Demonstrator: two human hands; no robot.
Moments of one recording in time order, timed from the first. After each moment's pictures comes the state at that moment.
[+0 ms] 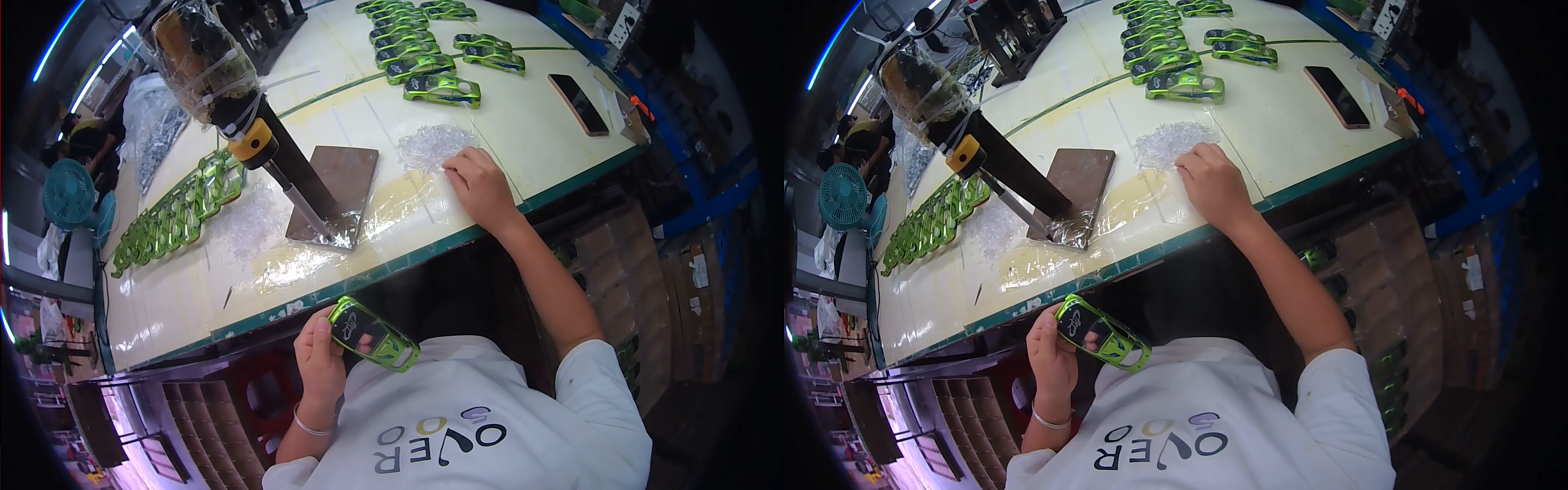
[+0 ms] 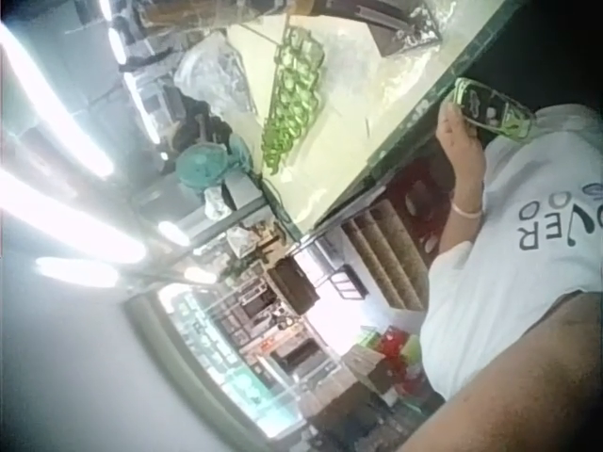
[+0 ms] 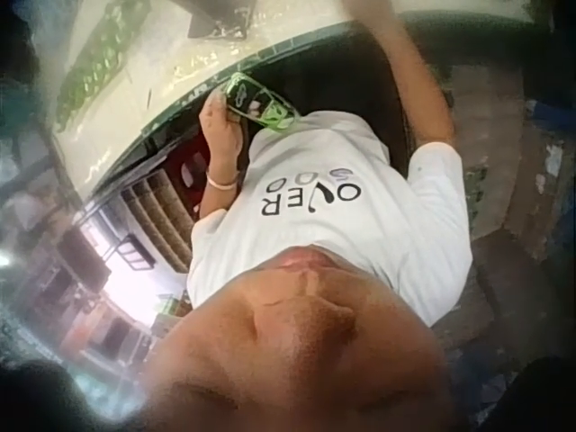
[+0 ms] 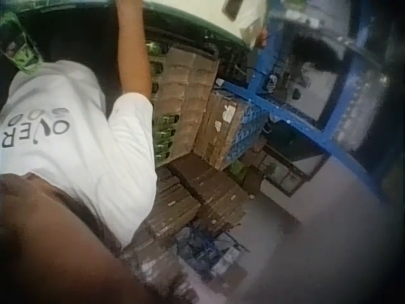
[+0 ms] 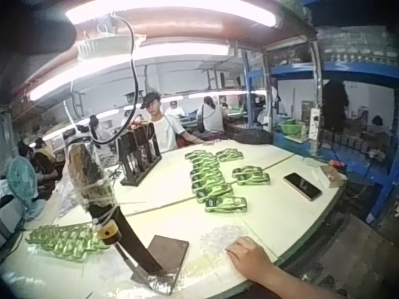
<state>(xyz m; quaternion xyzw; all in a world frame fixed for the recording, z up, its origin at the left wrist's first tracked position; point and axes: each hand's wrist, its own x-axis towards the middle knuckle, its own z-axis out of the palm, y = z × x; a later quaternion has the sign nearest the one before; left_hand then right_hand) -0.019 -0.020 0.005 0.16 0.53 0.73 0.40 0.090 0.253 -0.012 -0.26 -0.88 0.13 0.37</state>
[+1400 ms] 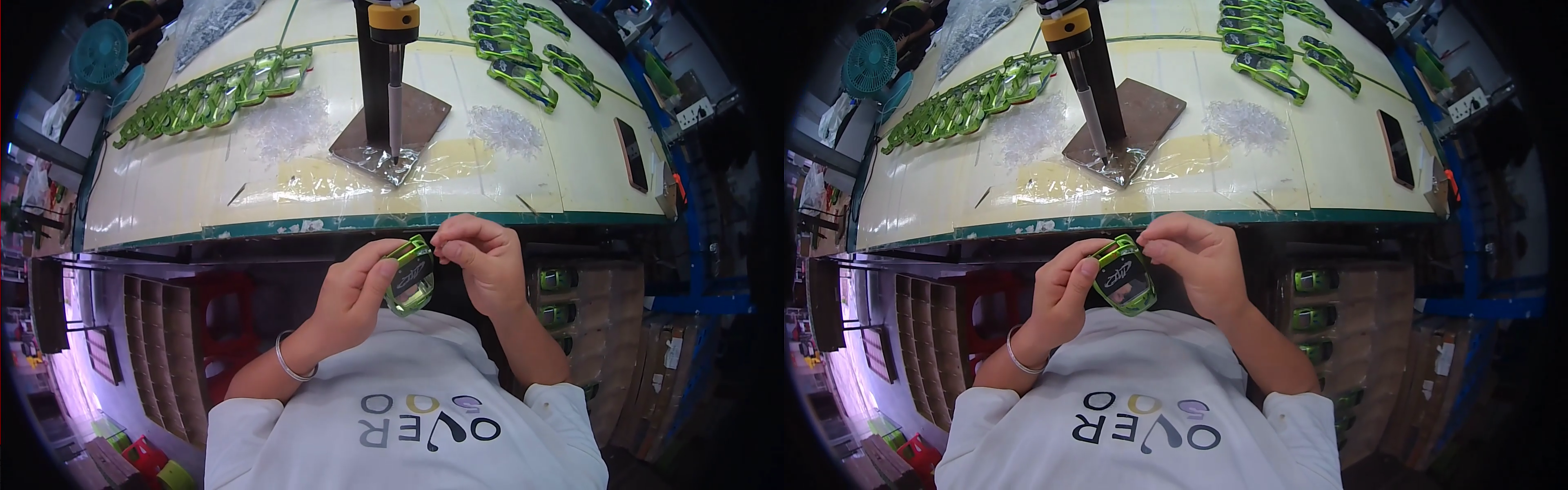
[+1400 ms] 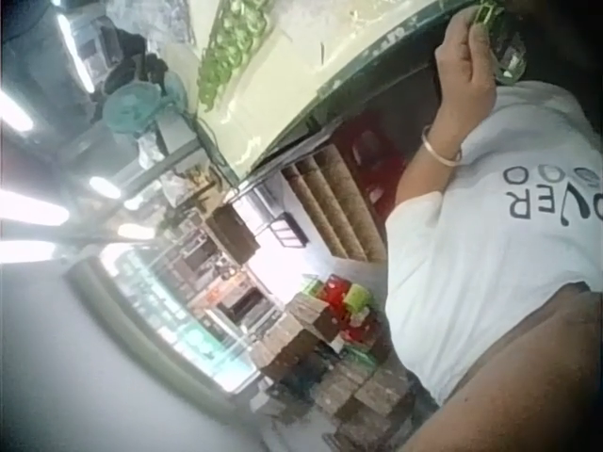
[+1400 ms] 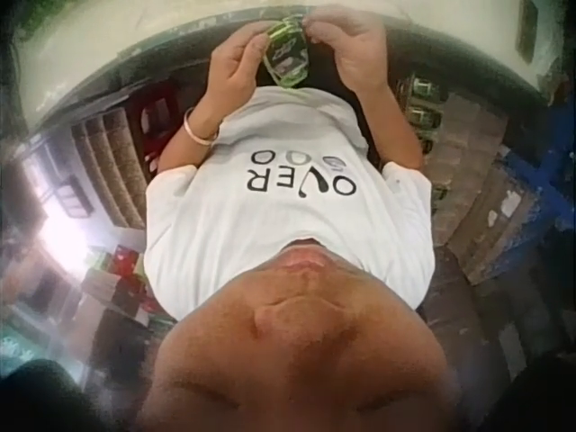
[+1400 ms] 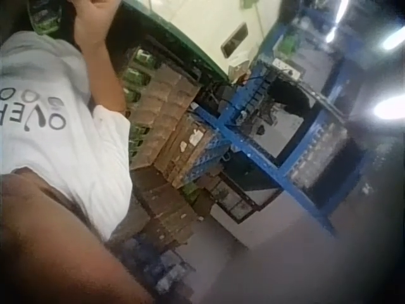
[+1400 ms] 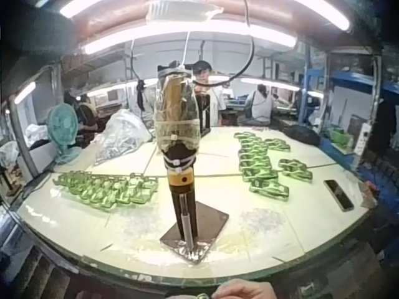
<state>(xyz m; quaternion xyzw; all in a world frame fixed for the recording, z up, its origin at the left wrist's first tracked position) -0.012 -0.013 0.029 0.42 0.61 0.60 0.29 0.096 0.128 0.019 -0.13 -0.49 0.83 0.23</state>
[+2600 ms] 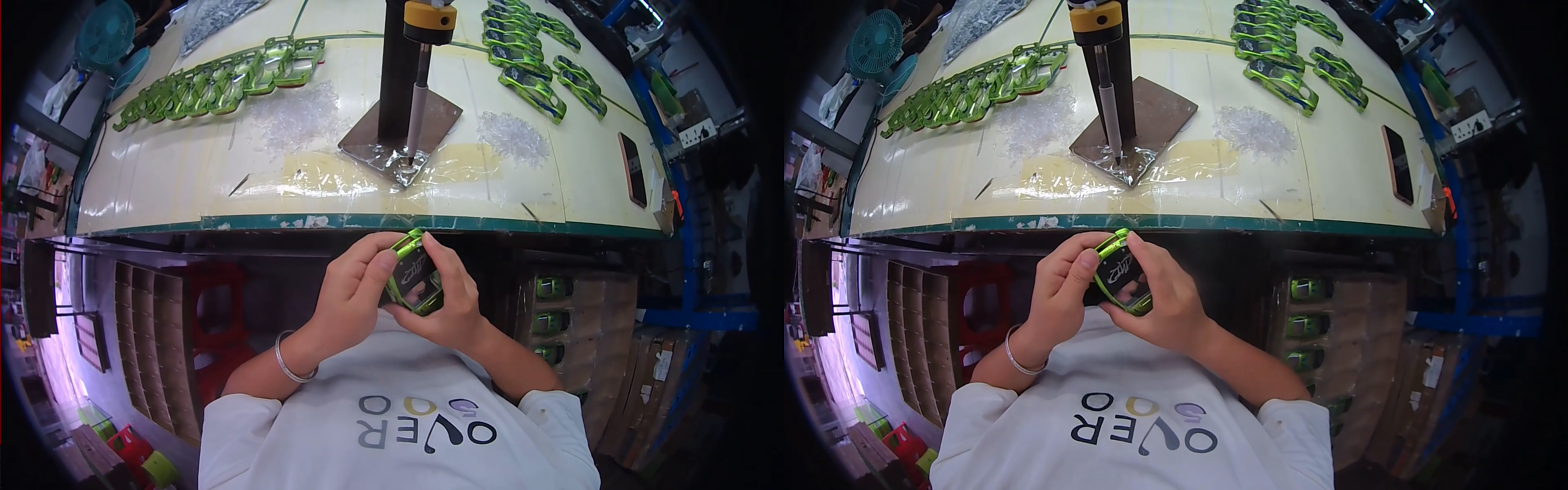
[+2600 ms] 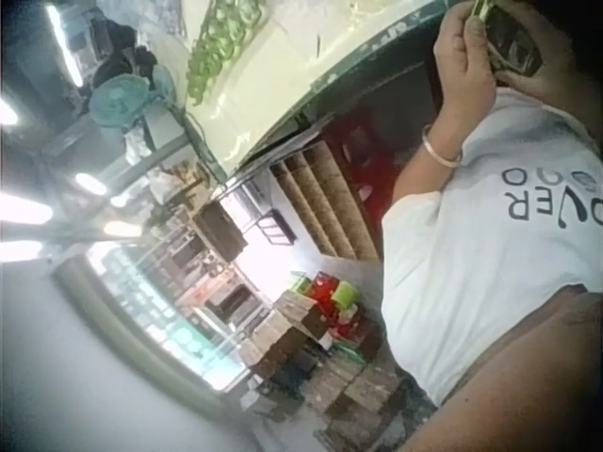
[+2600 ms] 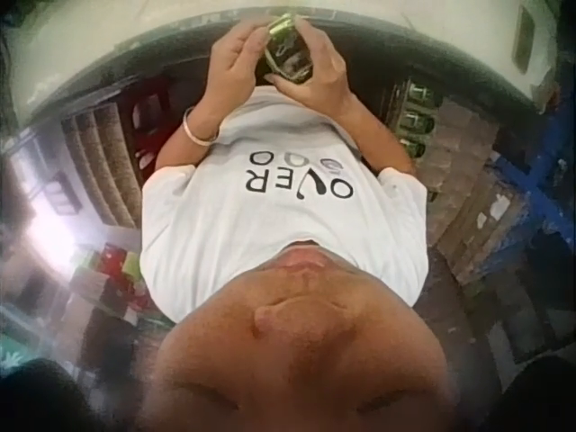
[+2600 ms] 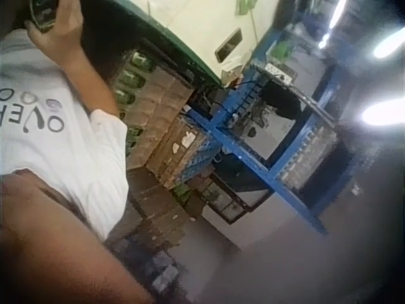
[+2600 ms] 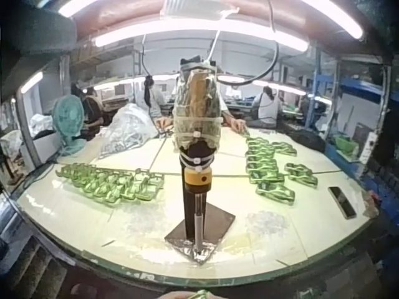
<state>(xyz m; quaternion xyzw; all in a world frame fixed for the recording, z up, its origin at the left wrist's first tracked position) -0.014 -0.016 0.029 0.32 0.59 0.65 0.36 0.091 0.093 -0.004 -0.02 -0.87 0.37 0.34</state>
